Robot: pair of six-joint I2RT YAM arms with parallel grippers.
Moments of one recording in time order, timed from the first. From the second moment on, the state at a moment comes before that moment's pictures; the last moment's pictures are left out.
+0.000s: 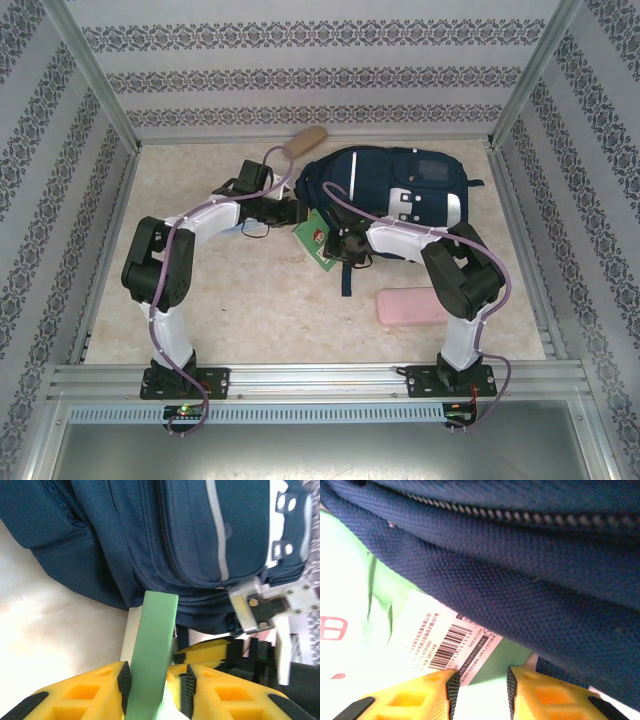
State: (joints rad) left arm -0.33 1.90 1.30 -0.33 0.68 -0.38; right arm 0.62 1.87 1.16 -0.47 -0.10 0.84
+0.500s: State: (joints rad) left arm -0.35 1.93 1.36 -0.41 0.77 -0.24; right arm 0.61 1.87 1.16 -0.51 -0.11 0.84
